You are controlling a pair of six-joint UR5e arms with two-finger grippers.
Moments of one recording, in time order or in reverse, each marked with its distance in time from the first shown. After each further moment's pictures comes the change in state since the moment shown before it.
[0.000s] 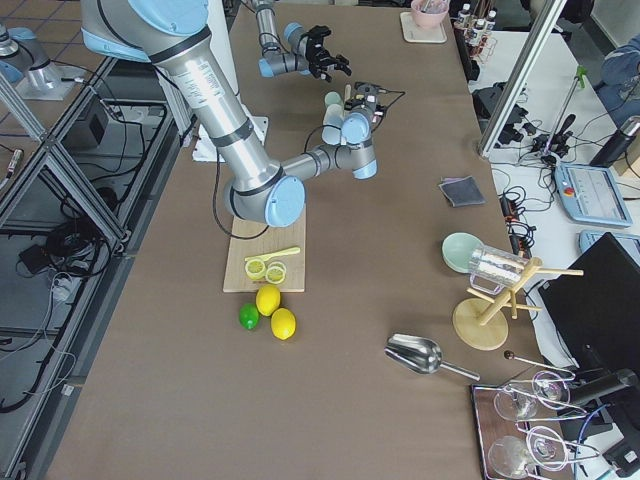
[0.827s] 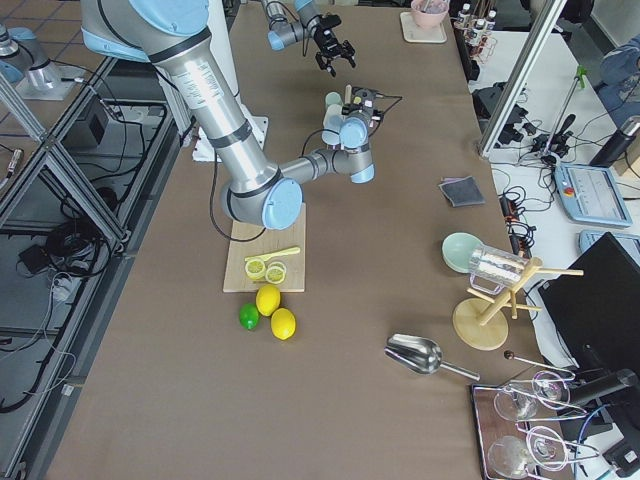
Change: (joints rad) left arm -0.143 0.217 -0.200 0.453 -0.295 -0.029; right arm -0.006 -0.021 0.001 0.008 0.007 -0.001
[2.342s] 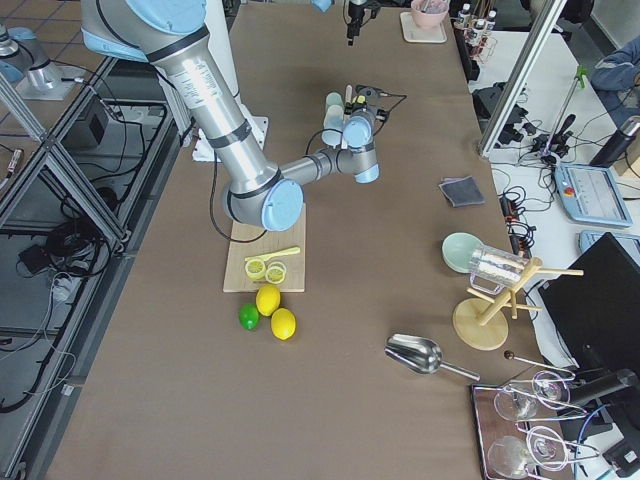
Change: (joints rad) left arm -0.644 0.145 0.041 1.099 -0.833 0.039; right arm 0.050 -0.001 0.014 -0.008 0.050 0.019
